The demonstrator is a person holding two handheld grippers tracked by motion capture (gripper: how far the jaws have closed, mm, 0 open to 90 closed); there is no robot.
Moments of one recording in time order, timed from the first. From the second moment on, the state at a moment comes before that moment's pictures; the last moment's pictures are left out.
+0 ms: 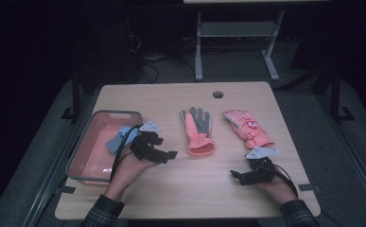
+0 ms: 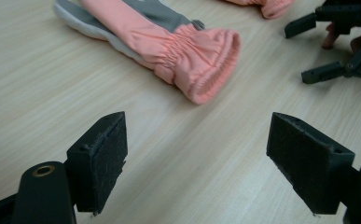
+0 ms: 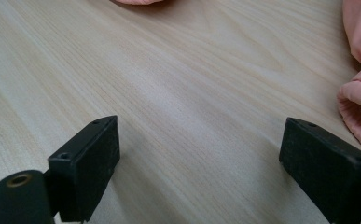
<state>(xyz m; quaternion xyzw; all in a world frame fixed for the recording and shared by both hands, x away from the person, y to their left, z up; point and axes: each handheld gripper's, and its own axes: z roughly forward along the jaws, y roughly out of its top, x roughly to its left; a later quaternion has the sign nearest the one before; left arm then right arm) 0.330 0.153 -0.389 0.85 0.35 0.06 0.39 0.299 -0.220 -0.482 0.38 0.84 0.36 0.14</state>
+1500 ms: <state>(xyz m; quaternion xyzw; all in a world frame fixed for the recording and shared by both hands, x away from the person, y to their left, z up) 0.282 0.148 -0.477 0.88 0.27 0.11 0.37 0.377 -0.133 -0.413 0.36 0.83 0.40 0.09</state>
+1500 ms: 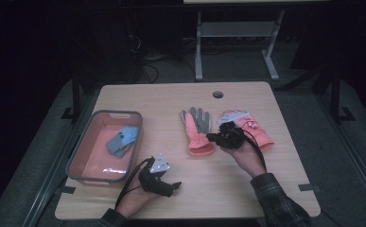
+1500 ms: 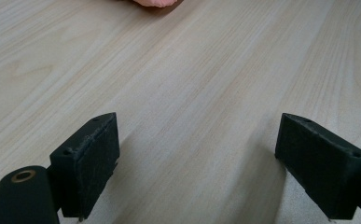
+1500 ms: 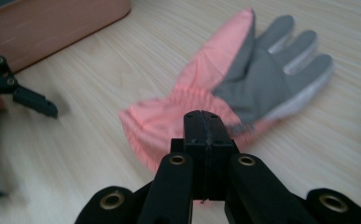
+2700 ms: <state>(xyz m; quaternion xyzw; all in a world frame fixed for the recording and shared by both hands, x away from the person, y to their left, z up) 0.283 0.148 -0.477 0.88 0.27 0.11 0.37 0.358 -0.143 -0.432 0.33 0.86 0.38 0.05</state>
